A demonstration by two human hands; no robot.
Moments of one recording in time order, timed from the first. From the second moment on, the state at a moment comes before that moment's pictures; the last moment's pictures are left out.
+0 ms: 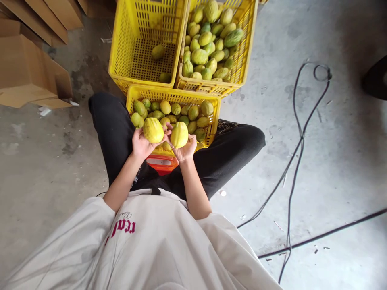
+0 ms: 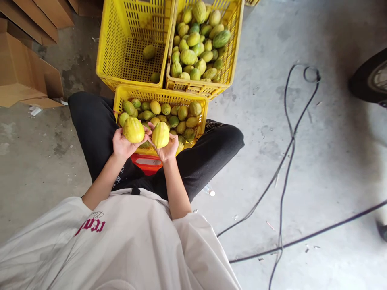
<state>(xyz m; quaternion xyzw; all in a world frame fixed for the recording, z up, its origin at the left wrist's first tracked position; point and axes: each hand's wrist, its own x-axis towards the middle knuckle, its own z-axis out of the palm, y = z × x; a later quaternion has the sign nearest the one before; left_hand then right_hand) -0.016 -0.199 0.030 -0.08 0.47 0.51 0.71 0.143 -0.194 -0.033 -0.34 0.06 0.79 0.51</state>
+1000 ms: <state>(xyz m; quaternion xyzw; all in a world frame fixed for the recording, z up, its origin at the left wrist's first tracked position) -0.014 -0.208 0.028 -0.06 0.42 0.51 0.75 0.144 -0.201 -0.027 -0.31 0.05 0.83 0.46</state>
